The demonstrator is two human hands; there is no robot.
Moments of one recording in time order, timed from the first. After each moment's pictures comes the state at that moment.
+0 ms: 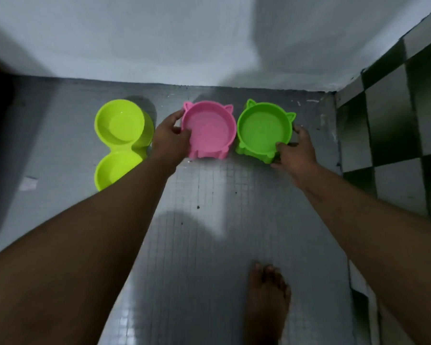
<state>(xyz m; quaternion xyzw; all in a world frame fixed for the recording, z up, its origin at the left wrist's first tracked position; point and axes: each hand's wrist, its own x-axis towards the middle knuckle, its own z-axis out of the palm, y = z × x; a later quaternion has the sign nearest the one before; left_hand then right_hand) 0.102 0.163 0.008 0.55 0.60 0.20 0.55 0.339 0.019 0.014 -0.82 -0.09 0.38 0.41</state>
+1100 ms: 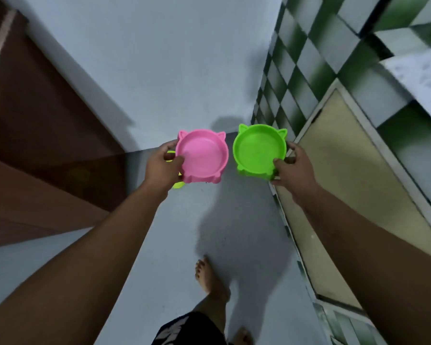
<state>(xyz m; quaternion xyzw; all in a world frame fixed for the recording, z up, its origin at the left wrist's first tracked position) -0.160 -0.186 0.689 0.58 0.49 0.21 0.61 0.059 -0.392 0.671 -0.79 -0.10 0.24 0.55</state>
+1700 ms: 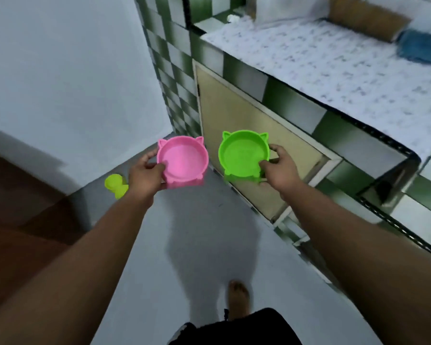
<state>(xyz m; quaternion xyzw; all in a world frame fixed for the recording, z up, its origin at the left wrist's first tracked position) -0.217 -0.407 0.735 0.66 0.37 0.12 0.65 -0.103 -0.700 0.735 -0.81 0.05 0.14 0.56</state>
